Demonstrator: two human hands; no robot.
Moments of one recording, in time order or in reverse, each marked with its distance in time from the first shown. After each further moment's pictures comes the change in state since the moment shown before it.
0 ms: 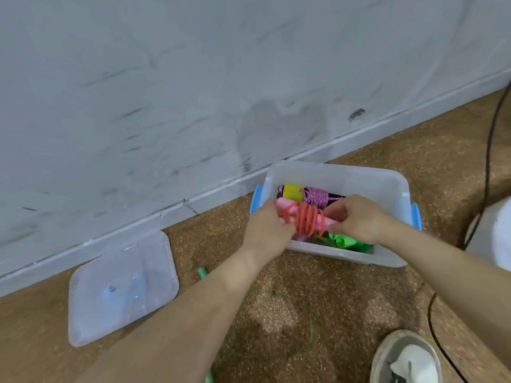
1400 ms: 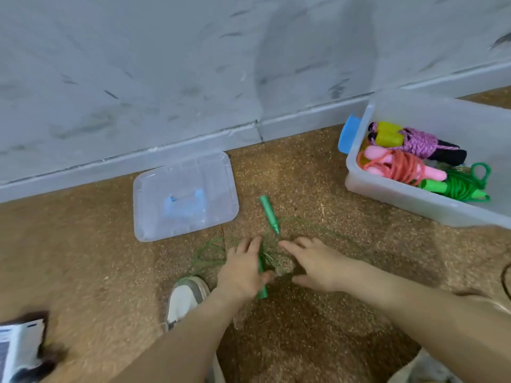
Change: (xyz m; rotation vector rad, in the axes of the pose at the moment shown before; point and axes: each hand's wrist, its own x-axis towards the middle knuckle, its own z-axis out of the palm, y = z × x) left_hand -0.137 -0.249 0.004 0.364 -0.235 -0.232; right_hand -0.029 -0.073 0.249 -0.533 -0.565 -0.278
